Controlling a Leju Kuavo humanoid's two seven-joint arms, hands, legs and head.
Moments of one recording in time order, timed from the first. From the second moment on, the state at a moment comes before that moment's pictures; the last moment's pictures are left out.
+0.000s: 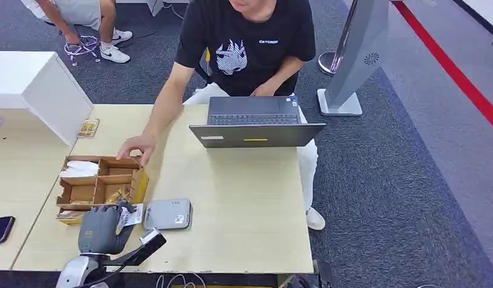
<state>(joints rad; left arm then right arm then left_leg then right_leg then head) 0.00 -0.01 -0.18 -1.34 -1.23 0.28 -0.22 -0.10 0.16 -0.47 -0.32 0.22 0.14 -0.37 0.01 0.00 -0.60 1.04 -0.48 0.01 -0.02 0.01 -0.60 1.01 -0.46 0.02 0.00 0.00</state>
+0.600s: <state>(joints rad) -0.01 -0.02 -0.16 -1.32 -1.31 0.28 -0.21 -0.12 0.18 -0.55 -0.32 0.13 0.20 -0.42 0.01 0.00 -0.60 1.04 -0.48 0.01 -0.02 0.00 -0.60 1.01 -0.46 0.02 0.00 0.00</state>
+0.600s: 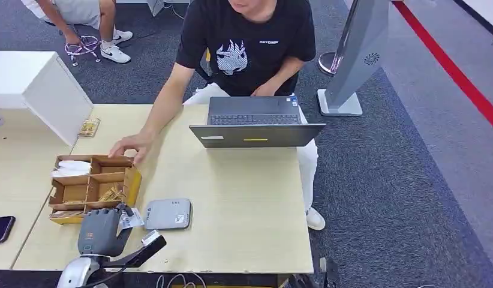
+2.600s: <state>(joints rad) -0.04 -0.08 -0.17 -1.18 -1.44 0.24 -0.15 0.04 0.27 -1.01 -0.54 0.04 -0.03 -0.21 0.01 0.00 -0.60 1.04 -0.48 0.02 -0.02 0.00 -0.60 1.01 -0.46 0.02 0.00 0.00</state>
